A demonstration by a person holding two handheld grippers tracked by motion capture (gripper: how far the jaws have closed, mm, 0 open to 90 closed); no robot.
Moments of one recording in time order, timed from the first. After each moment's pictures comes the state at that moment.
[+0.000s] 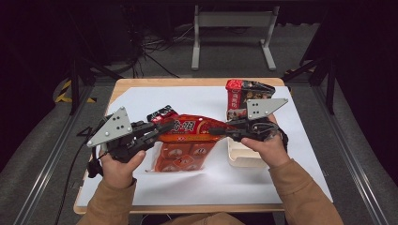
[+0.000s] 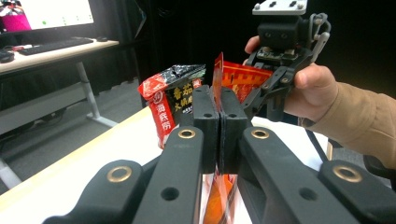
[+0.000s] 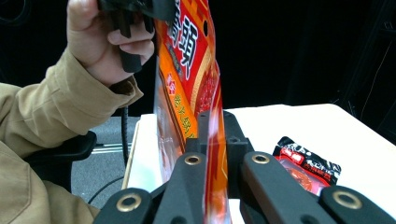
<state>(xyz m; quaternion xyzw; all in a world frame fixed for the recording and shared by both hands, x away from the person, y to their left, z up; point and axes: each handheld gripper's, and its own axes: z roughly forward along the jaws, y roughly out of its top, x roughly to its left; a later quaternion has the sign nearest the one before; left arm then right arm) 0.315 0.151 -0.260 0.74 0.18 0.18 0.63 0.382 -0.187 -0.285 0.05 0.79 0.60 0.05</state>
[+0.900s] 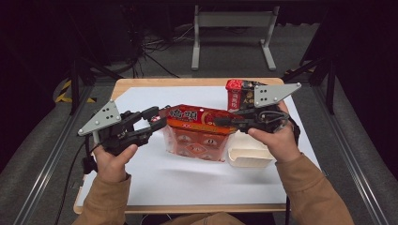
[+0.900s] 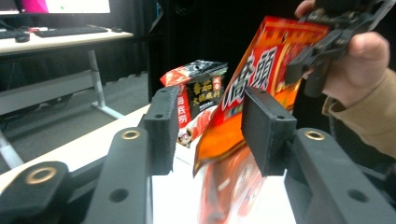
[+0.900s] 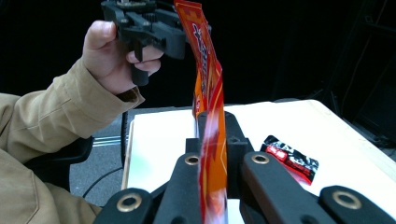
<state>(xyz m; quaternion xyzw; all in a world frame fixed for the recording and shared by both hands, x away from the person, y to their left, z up) 0.335 0.173 -0.268 0.72 0.23 0.17 0.63 0.373 -0.192 -0.235 0.07 0.81 0.57 0.07</state>
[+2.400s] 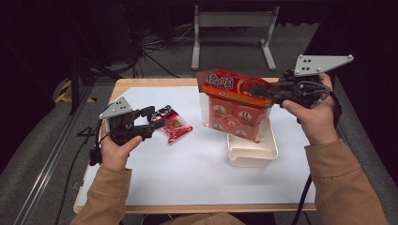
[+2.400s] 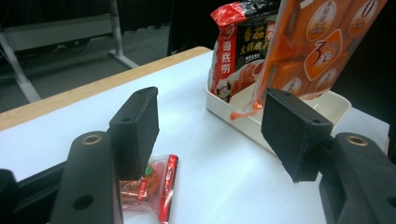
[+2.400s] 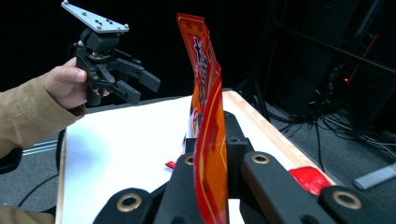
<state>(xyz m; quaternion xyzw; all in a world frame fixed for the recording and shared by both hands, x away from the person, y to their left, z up) 0.388 0.180 -0.310 0.75 0.31 0.15 0.56 0.387 -0.259 -0.181 0.15 0.81 0.55 0.17</state>
